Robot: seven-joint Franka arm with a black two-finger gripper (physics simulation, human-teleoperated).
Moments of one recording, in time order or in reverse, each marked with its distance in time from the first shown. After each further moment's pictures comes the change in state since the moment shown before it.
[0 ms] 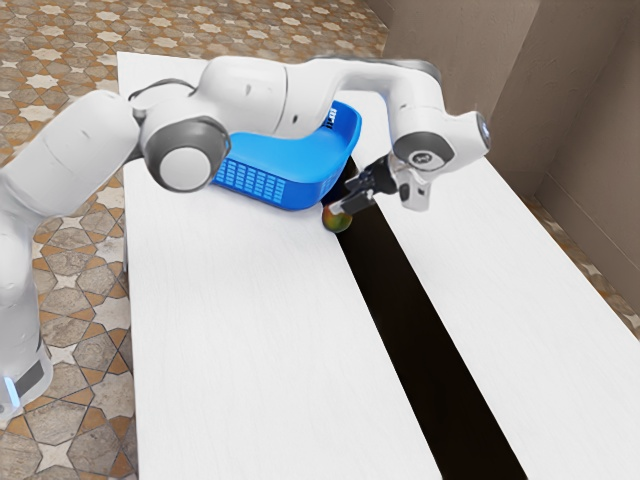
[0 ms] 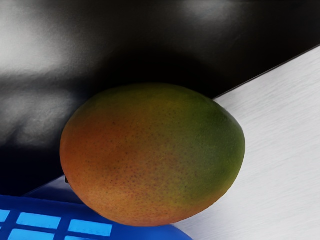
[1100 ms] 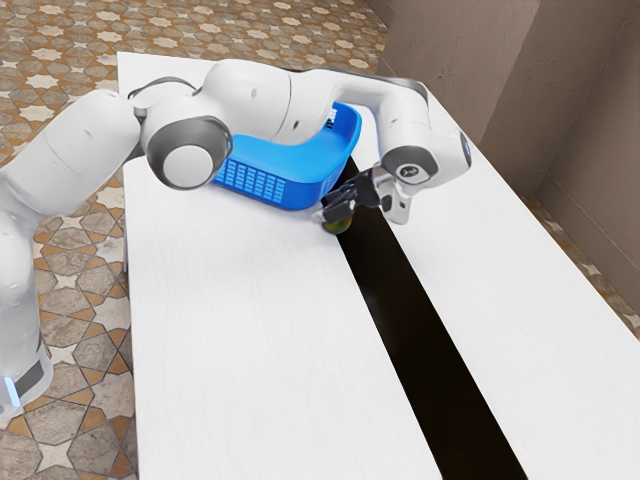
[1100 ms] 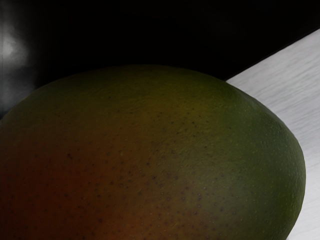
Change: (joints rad) arm 0.038 0.007 0.002 -0.099 -0.023 0.006 0.046
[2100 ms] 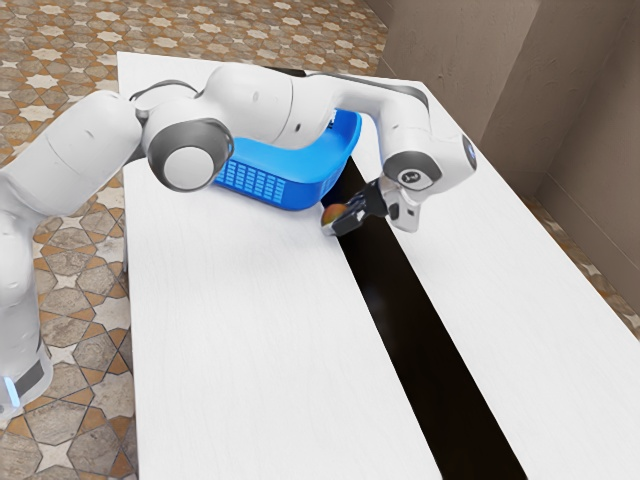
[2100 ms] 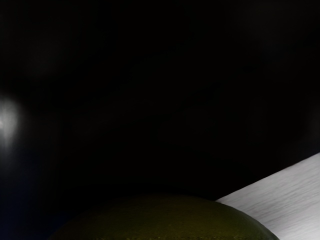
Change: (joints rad) arm -0.001 0.012 -0.020 0.001 -0.031 0.097 -0.019
